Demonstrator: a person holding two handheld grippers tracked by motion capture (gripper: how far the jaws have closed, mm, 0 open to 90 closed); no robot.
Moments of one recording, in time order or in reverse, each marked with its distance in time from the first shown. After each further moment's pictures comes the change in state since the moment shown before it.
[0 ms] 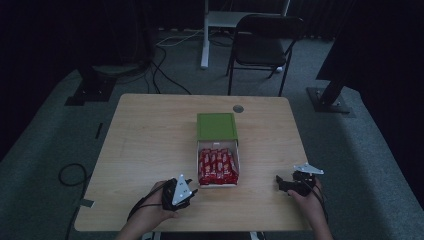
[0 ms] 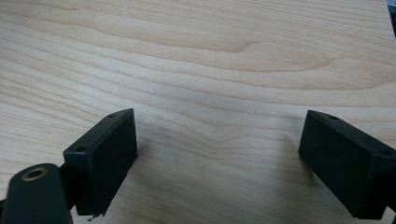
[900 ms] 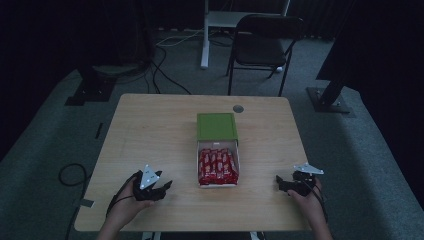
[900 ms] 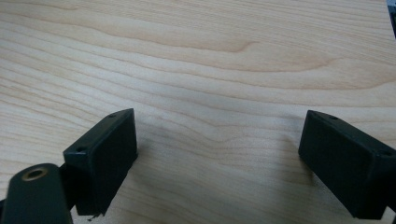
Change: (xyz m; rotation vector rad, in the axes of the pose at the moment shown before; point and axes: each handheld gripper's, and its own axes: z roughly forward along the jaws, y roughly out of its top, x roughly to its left) left arm 0.058 -0.064 -0.010 -0.010 0.092 -0.336; right arm 0.000 0.000 0.000 0.000 0.000 -0.002
